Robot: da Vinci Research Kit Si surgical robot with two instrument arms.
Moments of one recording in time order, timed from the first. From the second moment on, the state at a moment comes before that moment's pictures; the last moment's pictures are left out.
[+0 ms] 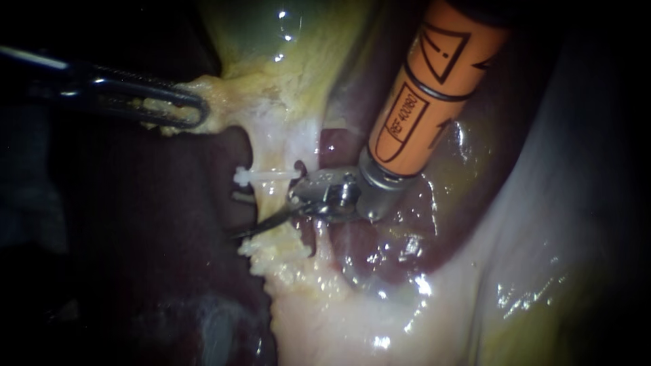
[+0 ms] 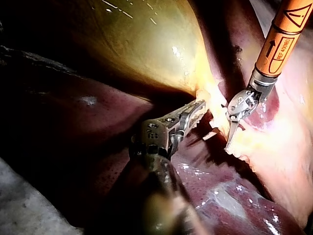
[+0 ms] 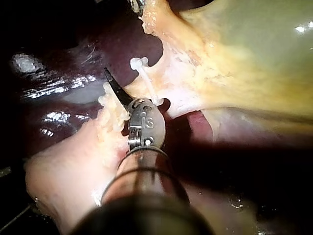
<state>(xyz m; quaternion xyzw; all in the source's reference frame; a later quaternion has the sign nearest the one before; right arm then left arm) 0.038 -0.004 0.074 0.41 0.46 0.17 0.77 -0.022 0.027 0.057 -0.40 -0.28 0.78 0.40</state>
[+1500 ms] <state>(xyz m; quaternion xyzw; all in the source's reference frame) 0.040 -0.004 0.062 0.39 0.55 0.08 0.73 -0.022 0.027 0.057 -0.40 -0.28 0.78 0.40</state>
